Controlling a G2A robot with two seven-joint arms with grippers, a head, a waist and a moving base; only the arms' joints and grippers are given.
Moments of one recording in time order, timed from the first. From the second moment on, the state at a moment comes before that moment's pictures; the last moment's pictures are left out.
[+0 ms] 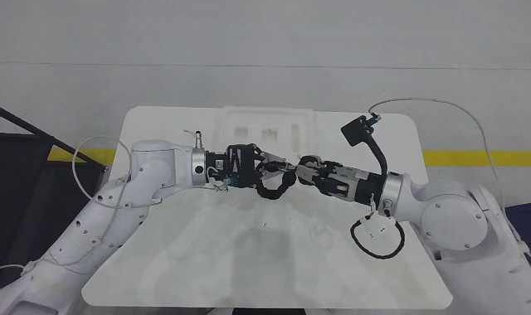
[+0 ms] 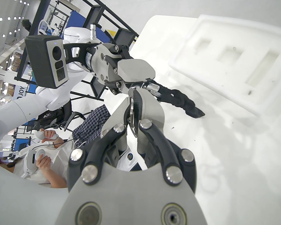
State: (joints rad) left arm 0.77 -0.90 -0.90 -1.71 1.46 -0.84 0.26; right arm -1.07 -0.97 1.23 -2.10 -0.11 0.07 0.89
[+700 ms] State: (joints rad) left arm 0.78 -0.91 -0.92 -1.75 1.53 -0.84 0.21; right arm -1.03 -0.98 1.19 -2.06 -0.11 0.09 0.90
